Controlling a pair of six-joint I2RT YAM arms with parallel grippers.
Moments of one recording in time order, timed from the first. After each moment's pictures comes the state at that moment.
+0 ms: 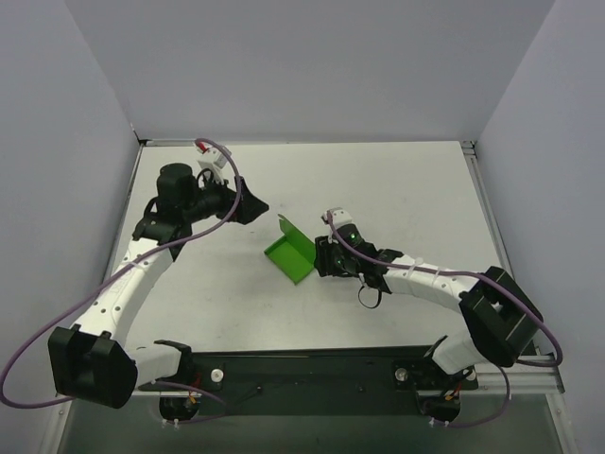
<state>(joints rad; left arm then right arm) -0.24 1.21 1.06 -0.20 0.54 -0.30 0.77 1.45 0.72 0.02 0.10 0.37</state>
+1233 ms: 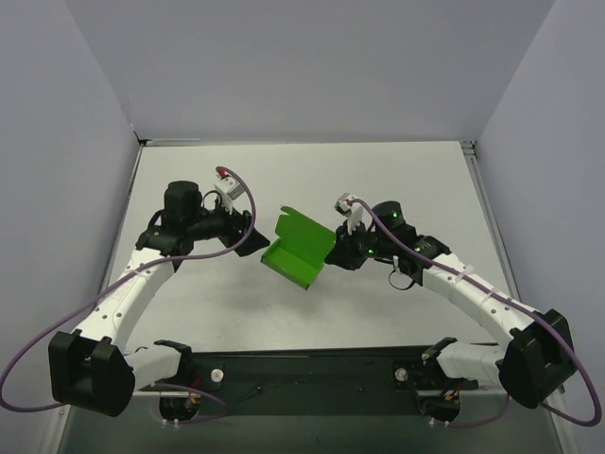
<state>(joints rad) -0.26 1.17 0.93 -0.32 0.74 0.02 0.58 1.20 0.80 -0.21 -0.47 0.05</state>
